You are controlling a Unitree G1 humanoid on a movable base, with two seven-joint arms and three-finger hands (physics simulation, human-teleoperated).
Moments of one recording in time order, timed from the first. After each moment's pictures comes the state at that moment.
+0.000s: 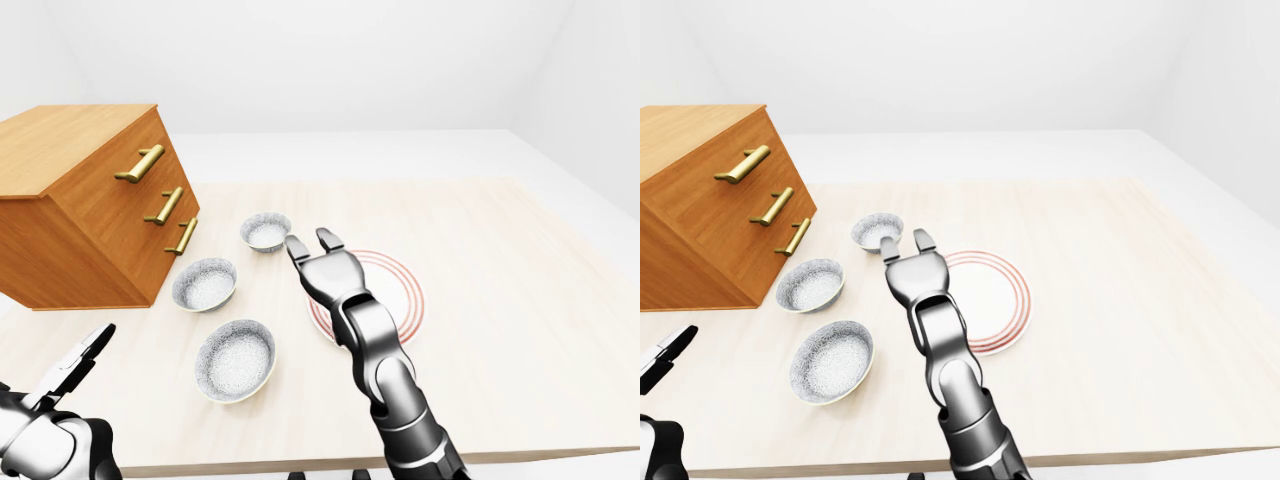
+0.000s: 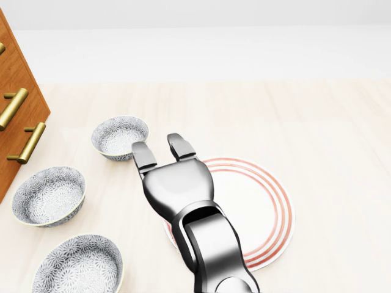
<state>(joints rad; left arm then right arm) 0.12 0.06 0.67 -0.31 -0.17 0.09 0.52 -0.30 0.24 0.35 -0.15 -1.70 0.09 0.70</state>
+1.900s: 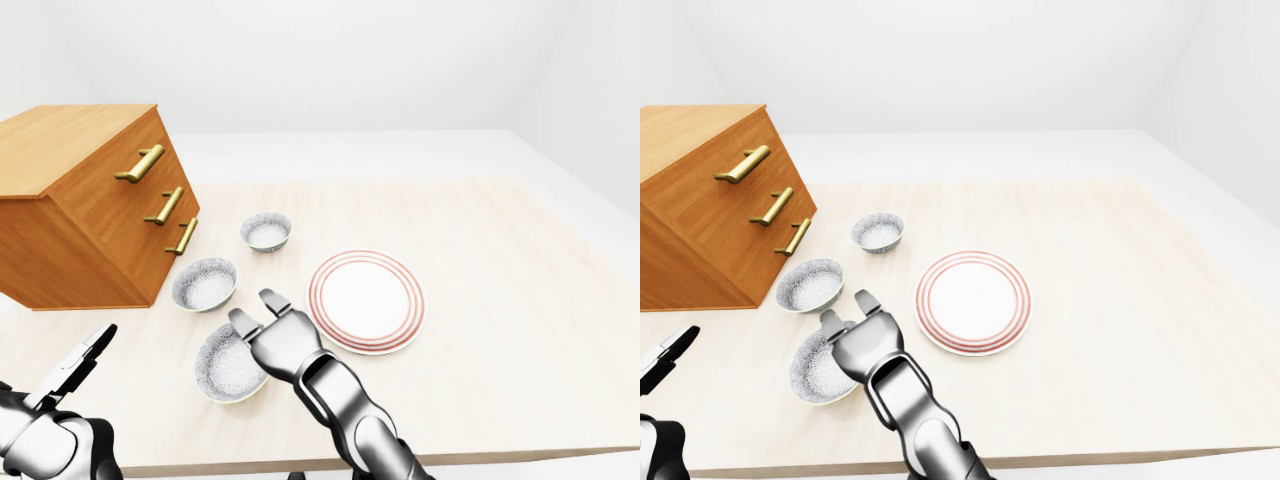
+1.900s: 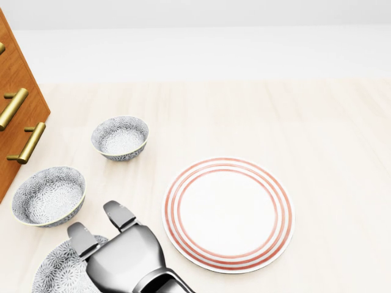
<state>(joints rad) 0.12 0.06 0.67 -0.31 -0.17 0.09 0.52 -0.08 0.22 0.65 -0.16 -1.68 -0.04 0.69</state>
